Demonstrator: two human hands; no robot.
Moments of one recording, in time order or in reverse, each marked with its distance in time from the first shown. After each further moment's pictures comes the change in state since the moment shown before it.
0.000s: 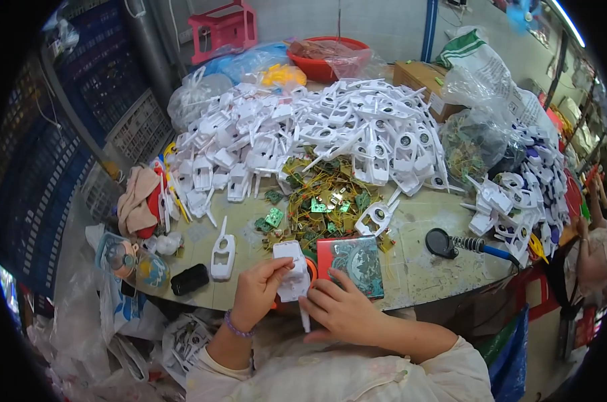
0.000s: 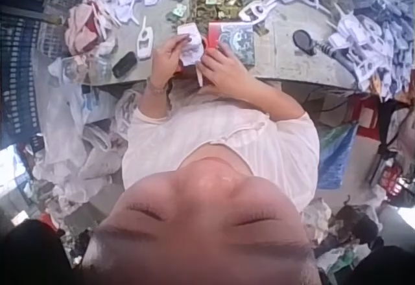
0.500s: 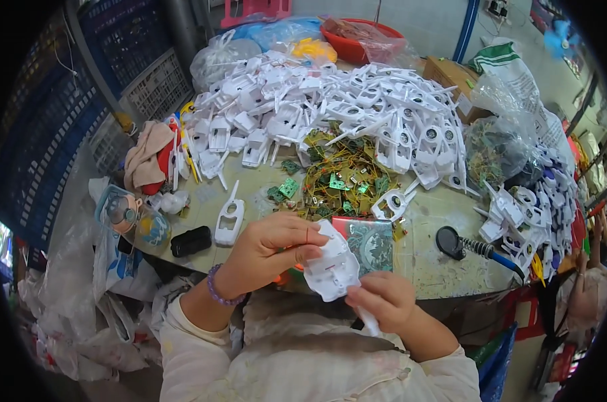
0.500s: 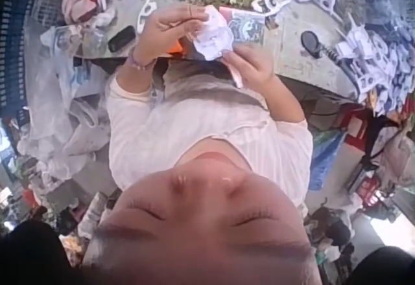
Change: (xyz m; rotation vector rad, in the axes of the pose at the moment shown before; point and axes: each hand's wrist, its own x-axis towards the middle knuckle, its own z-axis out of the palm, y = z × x) left_hand 0.031 0.046 -0.029 -0.143 -0.302 0.312; right_hand -0.015 0.017 -0.024 0.302 0.580 -0.116
